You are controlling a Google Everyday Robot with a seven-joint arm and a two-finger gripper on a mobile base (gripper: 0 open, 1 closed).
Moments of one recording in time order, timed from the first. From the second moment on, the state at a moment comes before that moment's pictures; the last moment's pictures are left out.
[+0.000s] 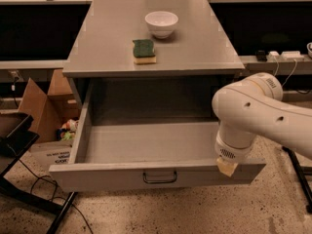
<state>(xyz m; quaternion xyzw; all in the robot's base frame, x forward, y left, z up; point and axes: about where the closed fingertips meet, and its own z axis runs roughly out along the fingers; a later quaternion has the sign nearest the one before) 0.421 -0.206 0.679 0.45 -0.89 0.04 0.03</state>
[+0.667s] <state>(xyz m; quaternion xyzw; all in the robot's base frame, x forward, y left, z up) 0.404 -0.206 0.679 0.44 -0.90 0.04 0.04</state>
